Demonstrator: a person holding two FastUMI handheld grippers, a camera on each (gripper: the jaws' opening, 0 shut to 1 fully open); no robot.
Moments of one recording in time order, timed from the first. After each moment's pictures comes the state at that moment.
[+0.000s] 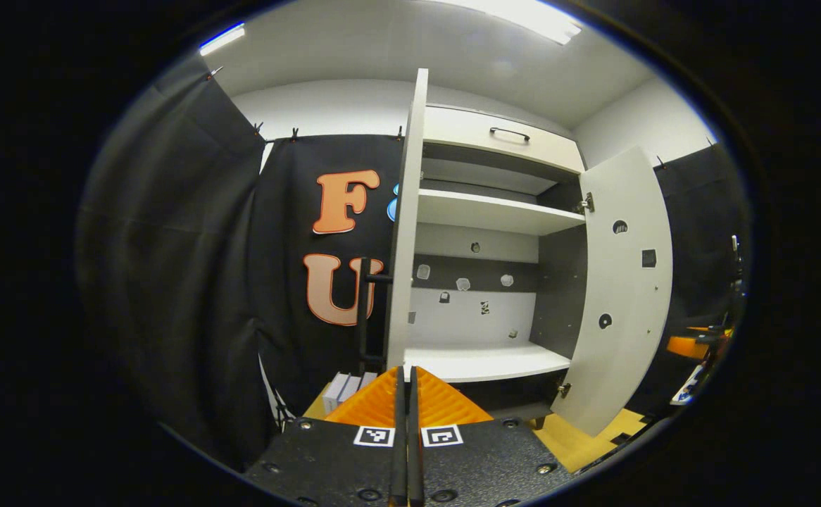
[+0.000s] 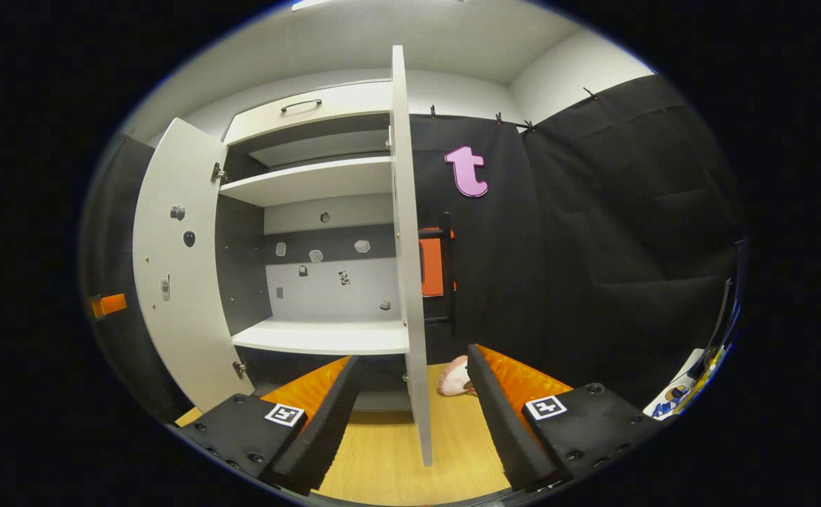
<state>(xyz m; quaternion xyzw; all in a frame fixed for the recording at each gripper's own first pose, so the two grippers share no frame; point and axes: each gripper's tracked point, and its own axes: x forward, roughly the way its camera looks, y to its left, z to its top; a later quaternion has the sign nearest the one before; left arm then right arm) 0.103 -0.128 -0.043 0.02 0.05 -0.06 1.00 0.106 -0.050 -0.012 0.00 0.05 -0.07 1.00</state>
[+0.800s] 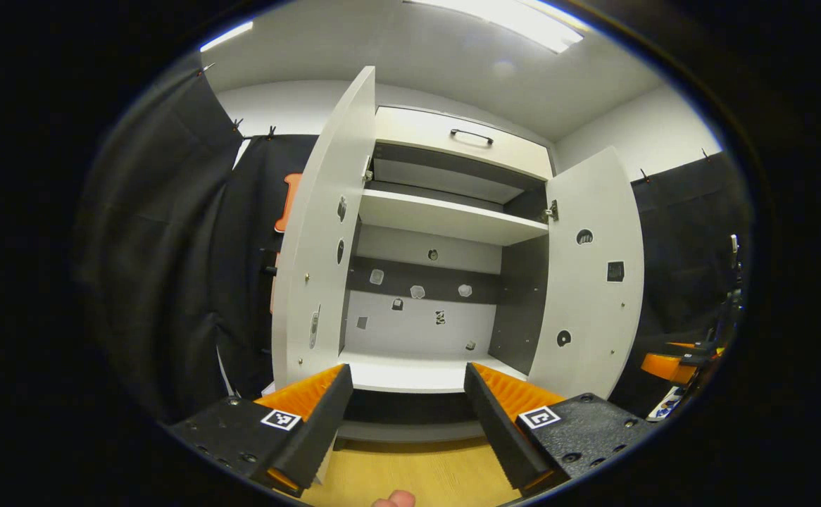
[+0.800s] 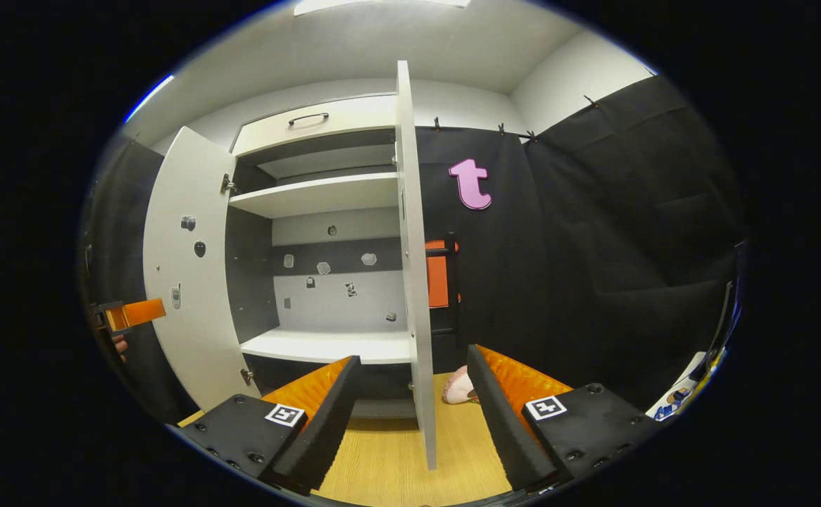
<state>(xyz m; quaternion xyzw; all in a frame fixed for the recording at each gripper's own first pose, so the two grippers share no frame) 0.117 -0.202 -0.059 0.00 0.05 -0.09 1.00 0.101 -0.051 -0.003 0.00 0.03 -0.07 1.00</state>
